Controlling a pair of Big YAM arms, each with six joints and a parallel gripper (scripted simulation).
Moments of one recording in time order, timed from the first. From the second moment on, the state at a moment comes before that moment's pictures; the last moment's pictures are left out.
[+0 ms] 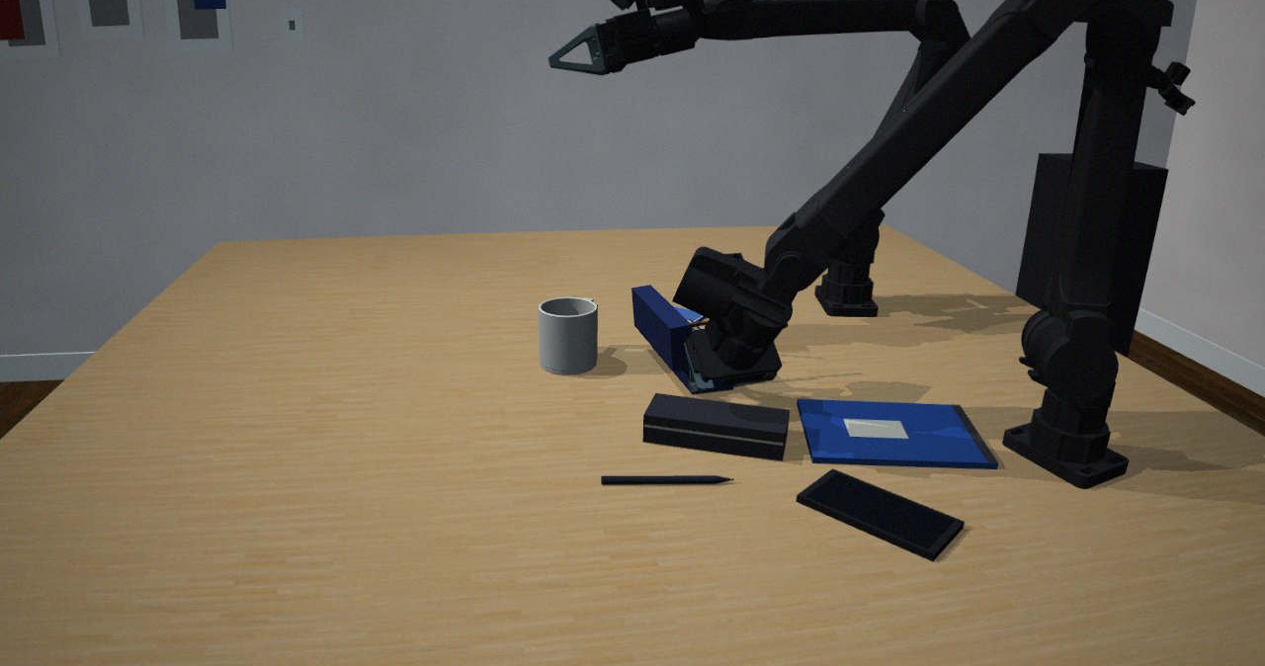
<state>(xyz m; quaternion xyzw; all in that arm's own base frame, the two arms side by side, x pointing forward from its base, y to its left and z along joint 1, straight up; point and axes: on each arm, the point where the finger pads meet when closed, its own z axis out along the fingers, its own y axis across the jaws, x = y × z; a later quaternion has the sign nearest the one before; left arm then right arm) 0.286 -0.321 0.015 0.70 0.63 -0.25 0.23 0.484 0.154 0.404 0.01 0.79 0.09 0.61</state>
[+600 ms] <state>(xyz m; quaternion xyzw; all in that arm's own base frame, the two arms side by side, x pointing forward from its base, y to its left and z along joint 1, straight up) 0.286 -0.321 0.015 0.70 0.63 -0.25 0.23 0.377 0.282 0.320 -0.02 0.85 0.11 0.52</state>
